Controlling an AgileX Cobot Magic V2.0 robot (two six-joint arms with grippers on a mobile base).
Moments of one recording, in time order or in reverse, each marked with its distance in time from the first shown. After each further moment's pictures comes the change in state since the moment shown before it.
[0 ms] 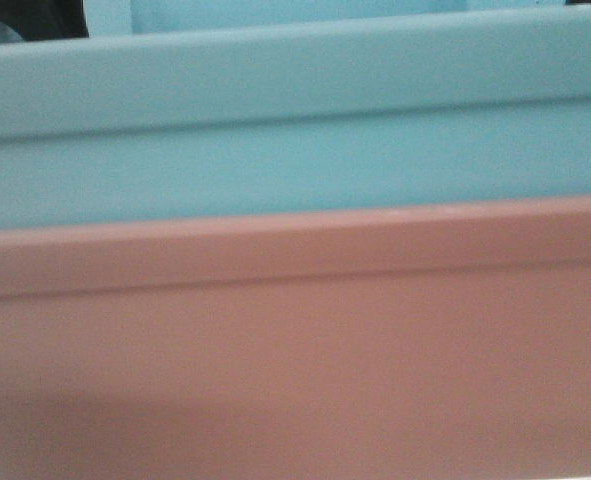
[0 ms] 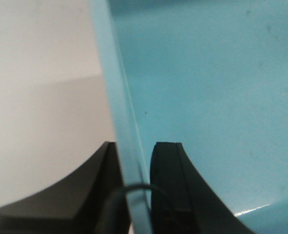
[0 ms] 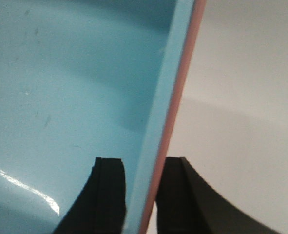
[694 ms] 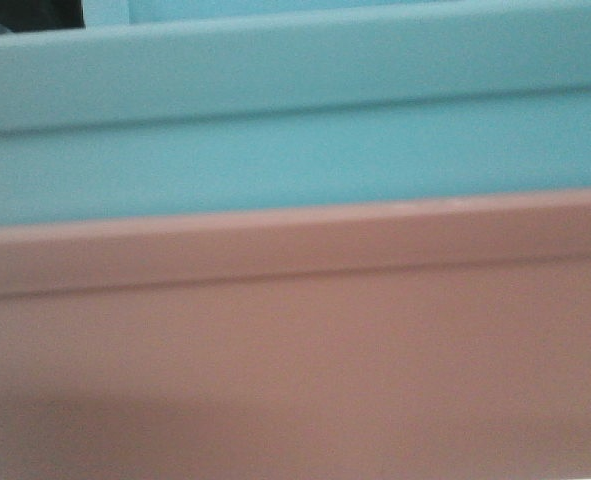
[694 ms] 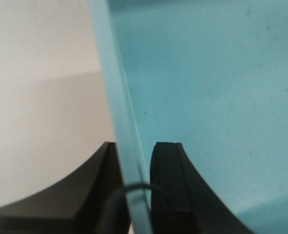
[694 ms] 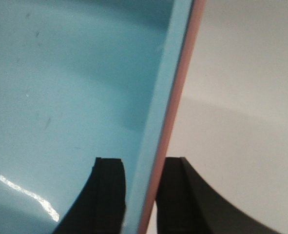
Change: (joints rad) left arm 0.001 0.000 0.000 -0.013 0.003 0.002; right arm -0.002 0.000 0.000 0.006 0.000 -0.005
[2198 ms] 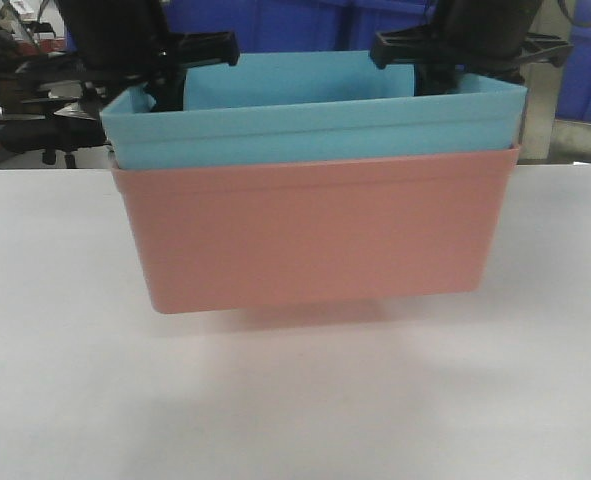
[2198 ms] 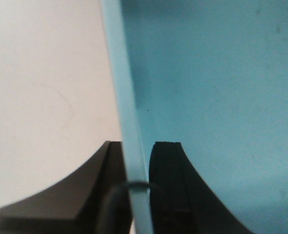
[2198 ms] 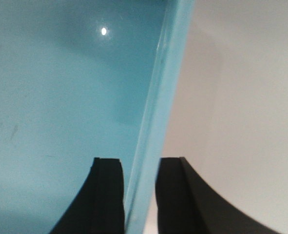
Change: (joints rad) left arm 0.336 0.605 -0.569 -0.139 0.077 0.286; right arm -0.198 0.699 -0.544 -0.024 -0.046 -0.199
